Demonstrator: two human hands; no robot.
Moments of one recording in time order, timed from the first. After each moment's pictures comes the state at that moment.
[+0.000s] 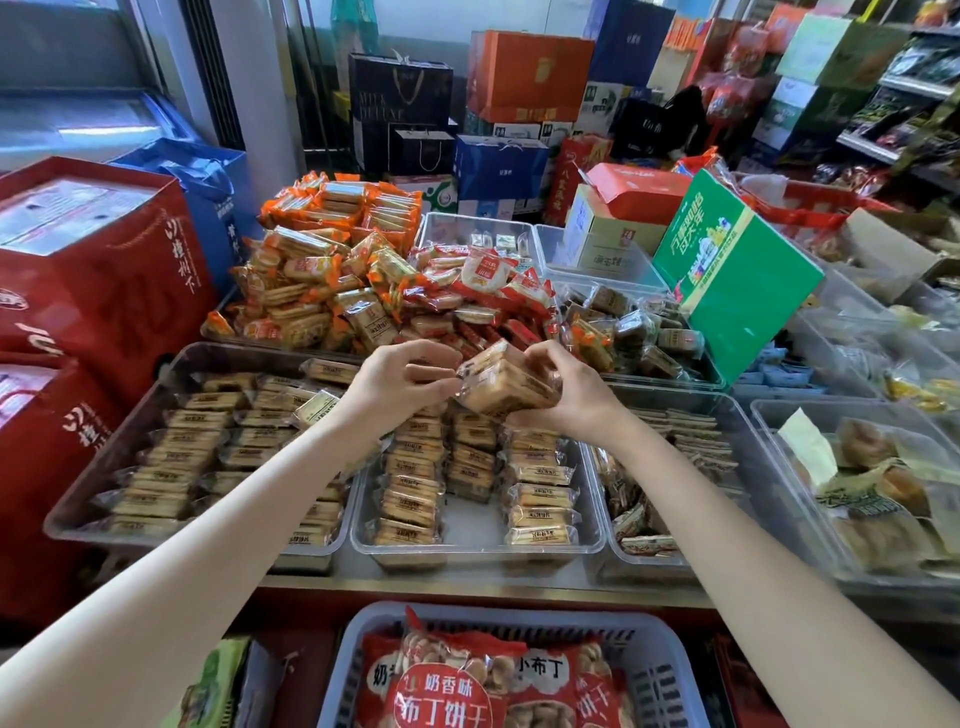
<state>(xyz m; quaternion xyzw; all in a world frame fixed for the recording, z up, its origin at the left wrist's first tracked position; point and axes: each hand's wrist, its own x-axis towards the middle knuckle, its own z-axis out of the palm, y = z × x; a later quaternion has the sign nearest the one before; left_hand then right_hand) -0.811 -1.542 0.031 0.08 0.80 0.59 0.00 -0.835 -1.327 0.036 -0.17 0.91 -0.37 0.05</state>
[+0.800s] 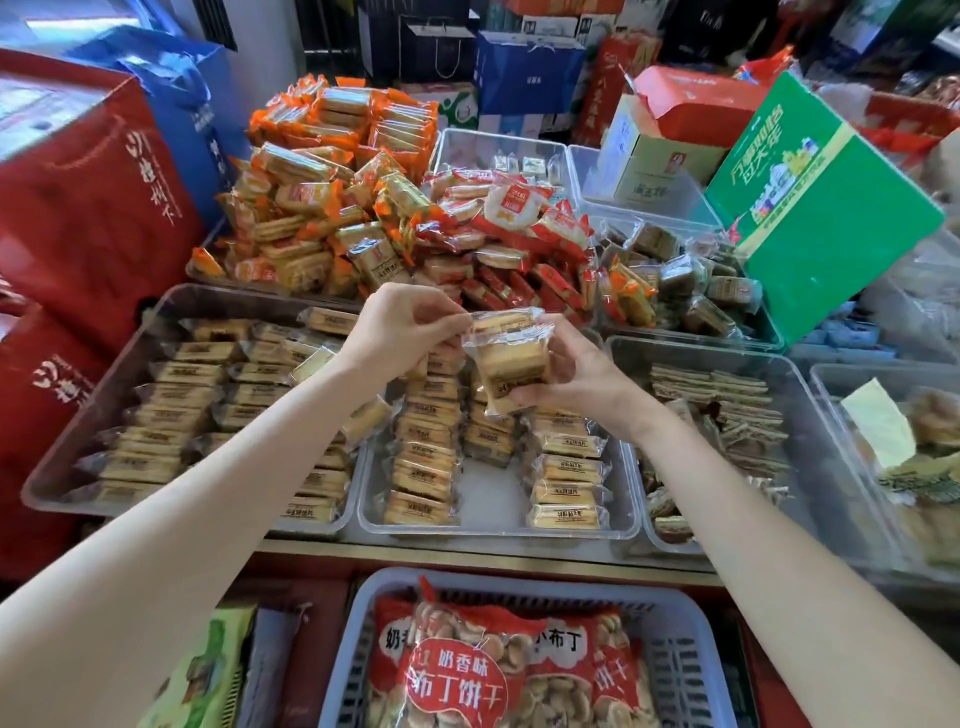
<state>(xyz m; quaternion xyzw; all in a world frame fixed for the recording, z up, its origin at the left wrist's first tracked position) -0.863 -1.550 0.007 0.01 0.83 0.56 -0.02 -0.869 -1.336 -0.010 -0.14 0.80 -0.55 0.20</state>
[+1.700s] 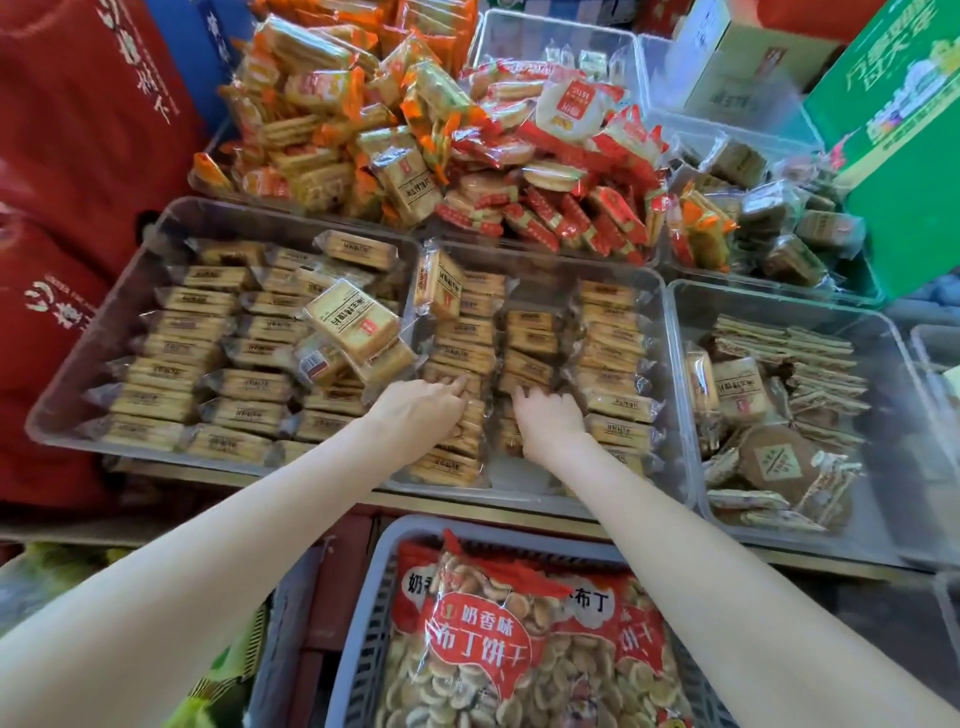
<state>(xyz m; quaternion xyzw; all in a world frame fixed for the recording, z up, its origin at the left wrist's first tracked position) -0.836 -1.555 -0.121 0.21 0.96 -0.04 0.20 -0.860 -1.397 -0.154 -0.19 0.95 0.11 0.21</state>
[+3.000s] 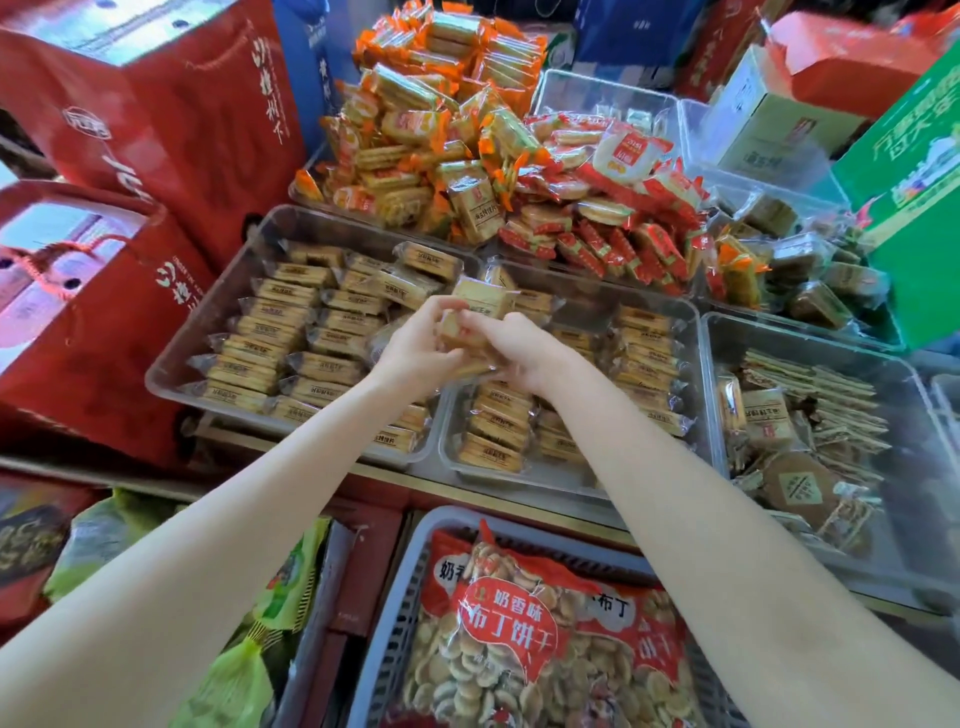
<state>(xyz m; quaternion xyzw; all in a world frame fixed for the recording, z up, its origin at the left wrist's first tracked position) -0.811 -1.606 -0.066 -0.10 0.81 0.58 0.02 -0.878 -1.488 -0.064 0.04 0.73 -0.58 0.36</state>
